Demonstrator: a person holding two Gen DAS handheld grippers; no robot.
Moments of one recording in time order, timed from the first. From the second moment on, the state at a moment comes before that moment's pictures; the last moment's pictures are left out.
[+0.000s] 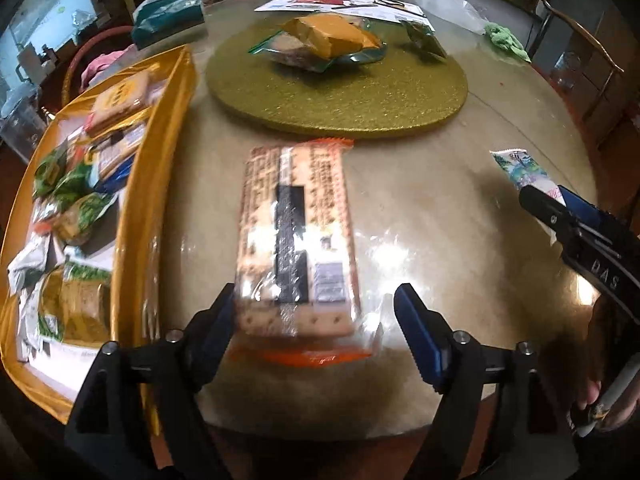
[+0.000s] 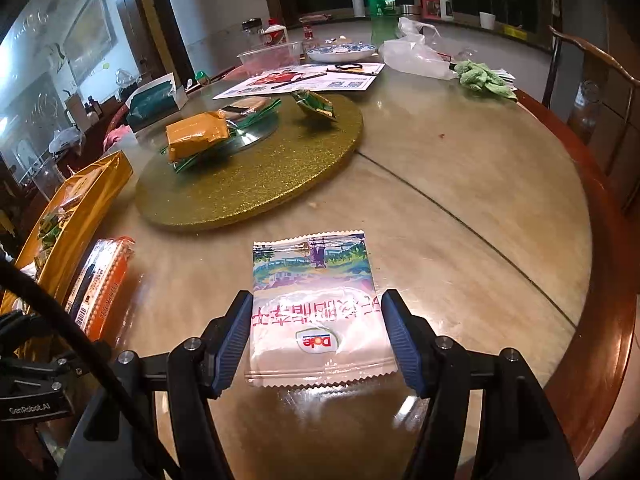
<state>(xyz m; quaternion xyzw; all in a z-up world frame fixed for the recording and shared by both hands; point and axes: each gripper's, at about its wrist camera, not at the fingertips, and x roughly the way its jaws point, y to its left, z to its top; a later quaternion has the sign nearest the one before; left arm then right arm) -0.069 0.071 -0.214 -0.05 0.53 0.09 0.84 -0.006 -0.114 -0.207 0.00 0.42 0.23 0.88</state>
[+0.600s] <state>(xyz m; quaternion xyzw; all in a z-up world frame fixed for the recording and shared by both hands) -0.152 0.097 -0.176 -0.15 0.46 0.00 0.88 -0.014 -0.113 -0.204 0.01 0.41 0.27 0.87</state>
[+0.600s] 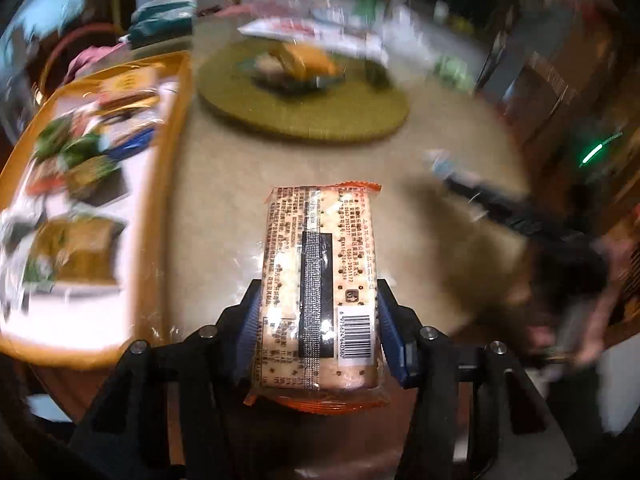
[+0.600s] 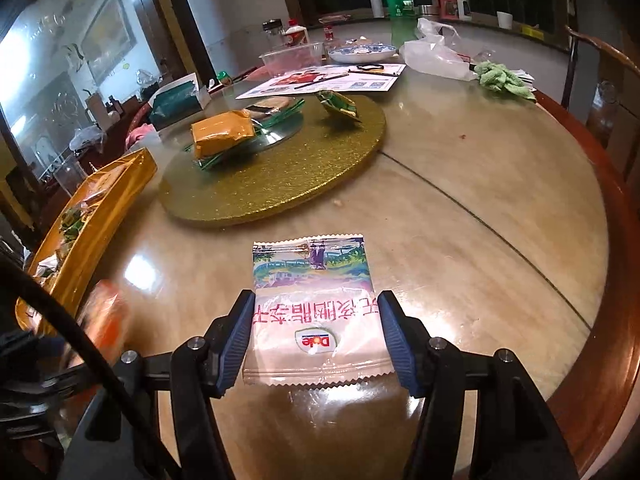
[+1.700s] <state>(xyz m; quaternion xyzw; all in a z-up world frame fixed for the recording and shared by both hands) -0.194 0.315 -0.172 -0.28 0.41 0.21 0.84 -0.044 0.175 -0.166 -0.04 0.44 0.45 0.77</state>
